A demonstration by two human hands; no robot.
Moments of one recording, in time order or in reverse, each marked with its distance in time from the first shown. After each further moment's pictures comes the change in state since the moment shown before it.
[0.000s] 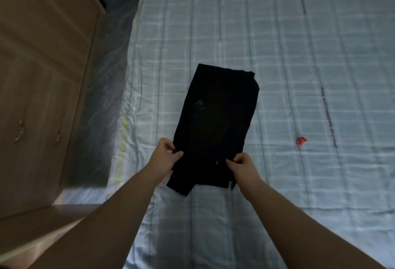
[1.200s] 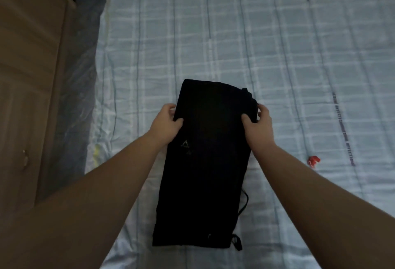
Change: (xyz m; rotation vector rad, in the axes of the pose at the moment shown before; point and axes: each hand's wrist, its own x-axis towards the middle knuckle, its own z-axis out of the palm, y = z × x) left_hand 0.174 0.097 0.037 0.243 -0.051 0.213; right_hand 0.151 -0.123 -0.020 -0.083 0.290 -0.339
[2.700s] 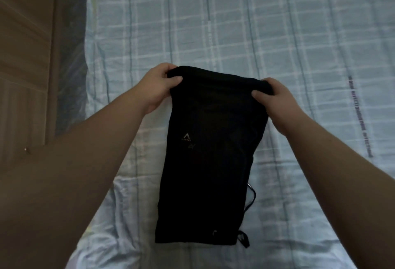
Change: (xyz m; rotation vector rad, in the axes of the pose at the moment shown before) left_hand 0.053 0.046 -0.033 -0.334 -0.212 0.055; right_hand 0.034 -0.027 -0.033 0.120 -0.275 -0.091
